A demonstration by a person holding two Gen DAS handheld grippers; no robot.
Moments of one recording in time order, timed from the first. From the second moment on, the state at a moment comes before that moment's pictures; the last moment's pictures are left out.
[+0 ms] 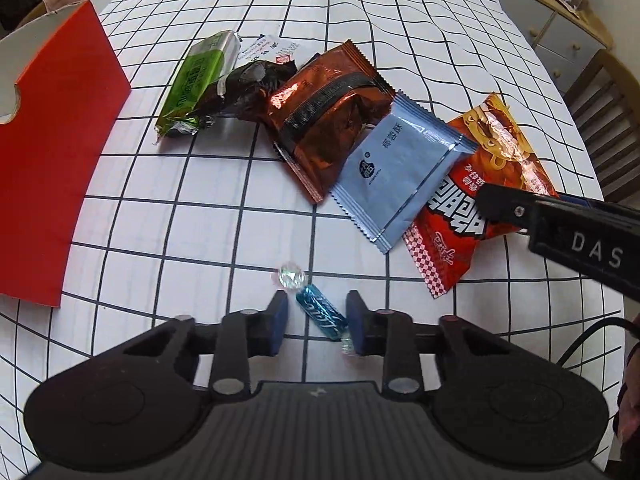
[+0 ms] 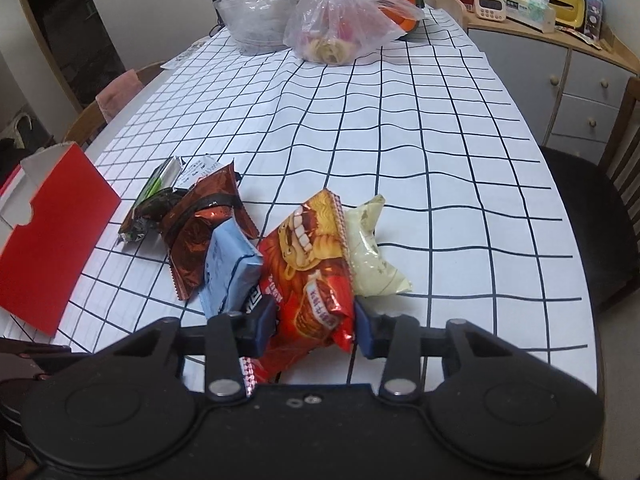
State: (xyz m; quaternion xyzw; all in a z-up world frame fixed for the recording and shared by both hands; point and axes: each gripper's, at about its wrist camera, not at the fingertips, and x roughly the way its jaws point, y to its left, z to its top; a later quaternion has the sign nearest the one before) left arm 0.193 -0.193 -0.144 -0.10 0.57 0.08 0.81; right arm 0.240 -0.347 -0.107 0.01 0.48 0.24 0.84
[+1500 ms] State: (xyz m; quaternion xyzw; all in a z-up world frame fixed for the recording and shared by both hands) left arm 0.128 -0.043 -0.033 -0.13 0.47 -0.01 0.87; right arm 0.133 -0.253 0.031 0.05 0.36 0.25 0.90
